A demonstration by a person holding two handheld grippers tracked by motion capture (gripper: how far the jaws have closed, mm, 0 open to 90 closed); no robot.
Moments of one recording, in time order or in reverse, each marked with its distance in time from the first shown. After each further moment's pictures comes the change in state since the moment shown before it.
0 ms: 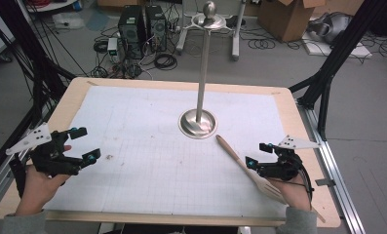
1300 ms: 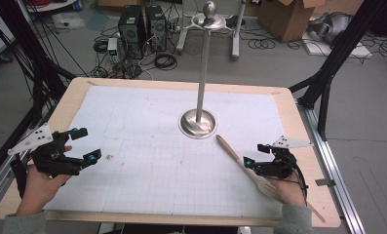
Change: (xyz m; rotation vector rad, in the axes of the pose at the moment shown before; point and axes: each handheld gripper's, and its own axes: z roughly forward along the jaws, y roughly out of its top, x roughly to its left) left arm 0.000 -0.002 0.002 0.012 0.002 -0.001; right arm -0.016 -0.013 0.021 0.043 -0.032 -0.007
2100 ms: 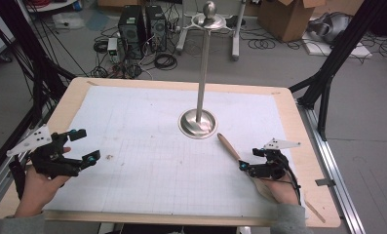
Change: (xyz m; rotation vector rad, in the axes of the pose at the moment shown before) left arm 0.000 -0.002 -0.004 0.003 0.010 -0.001; right arm -0.001 -0.013 0.022 0.090 -0.018 0.004
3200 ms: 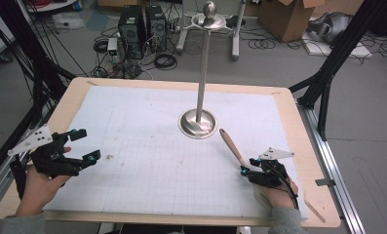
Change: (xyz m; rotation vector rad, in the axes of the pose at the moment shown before) left arm 0.001 -0.002 0.002 0.003 0.001 -0.009; right arm 0.016 -0.021 0.002 0.079 -0.121 -0.048
